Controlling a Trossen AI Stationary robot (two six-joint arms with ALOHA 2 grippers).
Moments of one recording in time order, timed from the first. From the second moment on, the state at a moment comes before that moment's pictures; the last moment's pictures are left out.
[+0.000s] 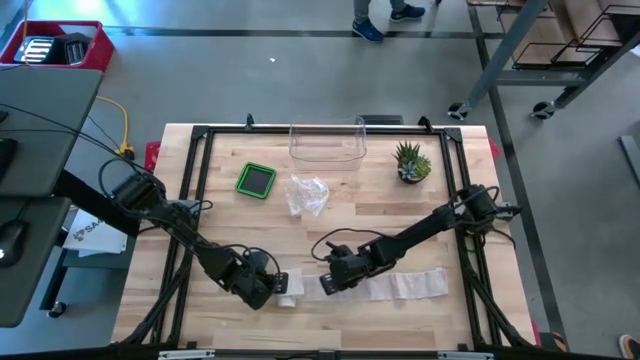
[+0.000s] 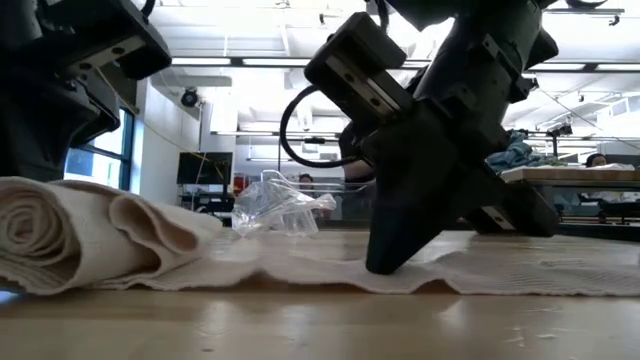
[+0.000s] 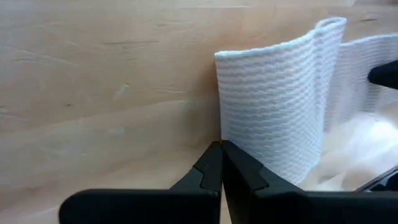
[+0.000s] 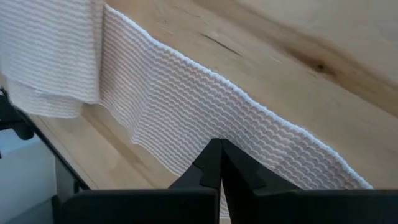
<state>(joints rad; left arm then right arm) -0.67 1.67 0.86 -0.29 -0.22 -2.14 0.38 2.01 1.17 -0.13 -0.07 1.50</state>
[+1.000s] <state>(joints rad) -0.57 1.67 0.88 -0.17 -0.25 -1.98 0.38 2.01 1.17 -0.16 -0.10 1.48</state>
